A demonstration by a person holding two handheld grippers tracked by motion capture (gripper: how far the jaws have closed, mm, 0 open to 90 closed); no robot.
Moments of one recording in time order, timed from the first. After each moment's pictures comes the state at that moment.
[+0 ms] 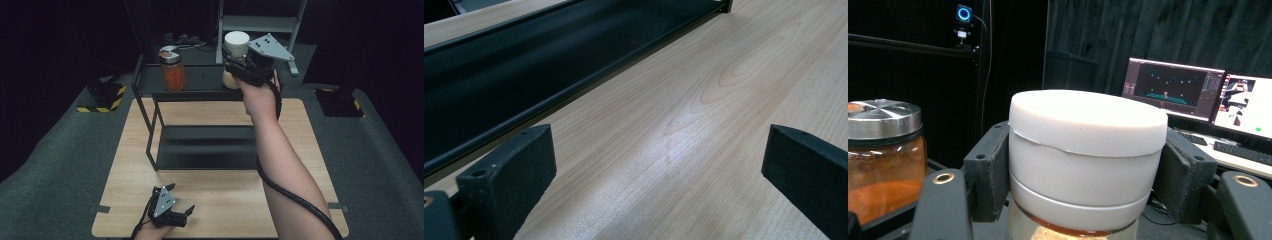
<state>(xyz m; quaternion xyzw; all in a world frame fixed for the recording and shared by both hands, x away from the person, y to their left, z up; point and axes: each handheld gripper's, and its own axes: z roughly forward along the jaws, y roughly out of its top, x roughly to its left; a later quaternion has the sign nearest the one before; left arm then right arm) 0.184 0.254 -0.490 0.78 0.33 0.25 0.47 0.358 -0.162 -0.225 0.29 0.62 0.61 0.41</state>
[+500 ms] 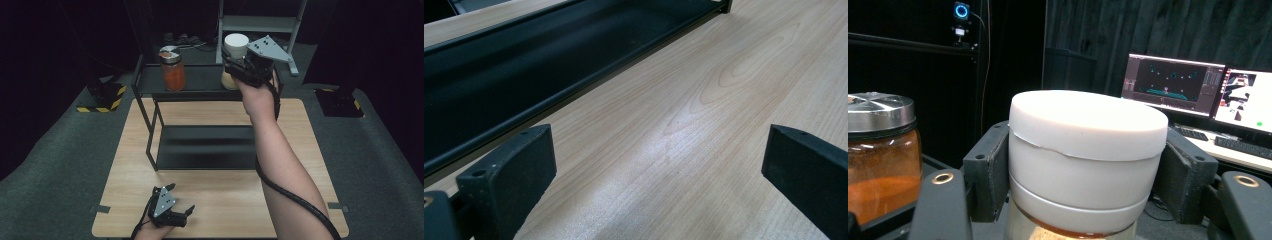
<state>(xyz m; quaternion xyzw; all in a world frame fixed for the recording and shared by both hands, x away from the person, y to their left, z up) 0.184 0.254 -0.490 0.78 0.33 0.25 0.47 0.363 -0.162 -0.230 0.30 0.61 0.61 0.41</state>
